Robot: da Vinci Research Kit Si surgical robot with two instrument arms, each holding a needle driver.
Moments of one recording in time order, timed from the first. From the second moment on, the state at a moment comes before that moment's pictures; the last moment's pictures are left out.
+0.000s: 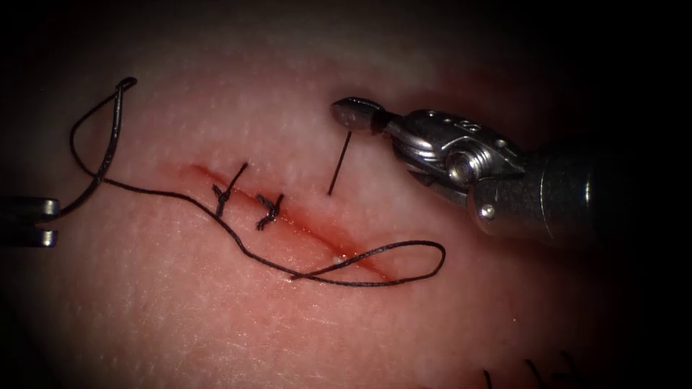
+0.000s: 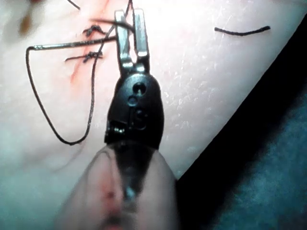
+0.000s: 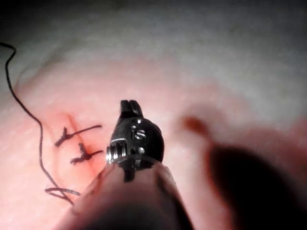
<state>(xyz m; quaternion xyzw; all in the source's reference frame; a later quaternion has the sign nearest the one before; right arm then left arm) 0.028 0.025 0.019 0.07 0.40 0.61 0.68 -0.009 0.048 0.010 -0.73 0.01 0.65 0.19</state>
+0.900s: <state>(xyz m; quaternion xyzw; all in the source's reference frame) 0.027 0.021 0.018 0.03 0.43 0.55 0.71 -0.008 0.049 0.011 -0.73 0.03 0.65 0.18</state>
